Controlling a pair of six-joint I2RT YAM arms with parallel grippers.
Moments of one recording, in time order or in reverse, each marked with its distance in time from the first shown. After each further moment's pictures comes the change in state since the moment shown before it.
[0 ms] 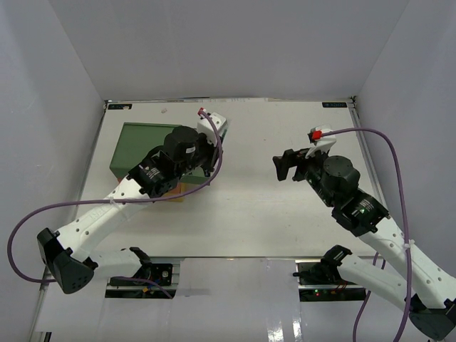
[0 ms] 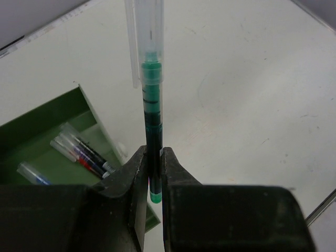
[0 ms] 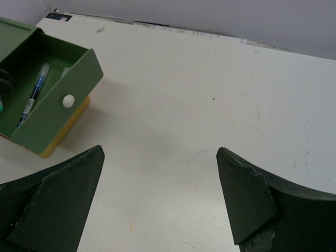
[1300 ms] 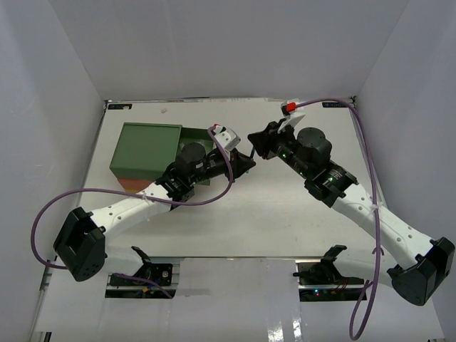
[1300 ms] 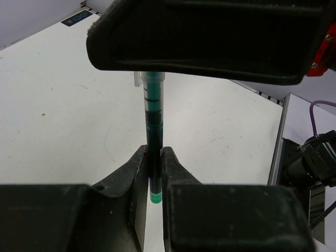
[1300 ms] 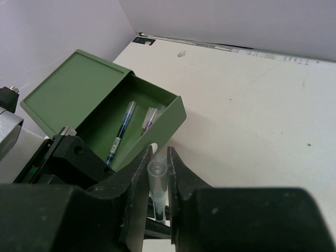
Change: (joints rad) left arm 0.002 0.117 -0.333 0.743 0.415 -0.135; right arm 0.007 0.343 0.172 0.248 -0.243 0.160
